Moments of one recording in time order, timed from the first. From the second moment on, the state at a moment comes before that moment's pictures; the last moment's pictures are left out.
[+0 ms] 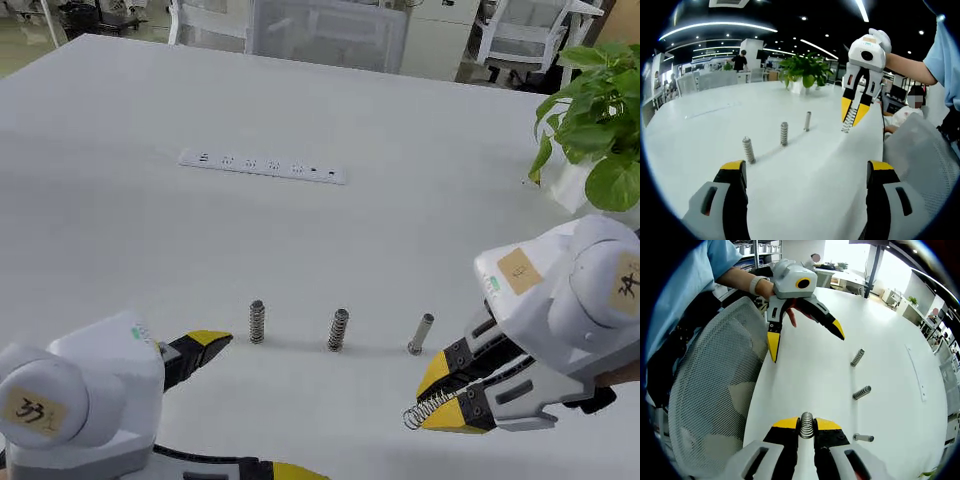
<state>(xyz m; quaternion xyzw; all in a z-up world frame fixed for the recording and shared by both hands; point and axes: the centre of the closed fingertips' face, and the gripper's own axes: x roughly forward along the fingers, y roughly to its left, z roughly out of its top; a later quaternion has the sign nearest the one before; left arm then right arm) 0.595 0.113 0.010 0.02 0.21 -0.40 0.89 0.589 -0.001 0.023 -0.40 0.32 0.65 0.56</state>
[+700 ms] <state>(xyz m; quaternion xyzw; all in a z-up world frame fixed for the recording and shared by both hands) 0.594 0.139 0.006 0.02 0.21 -0.36 0.91 0.674 -0.018 0.049 -0.50 0.32 0.61 0.53</state>
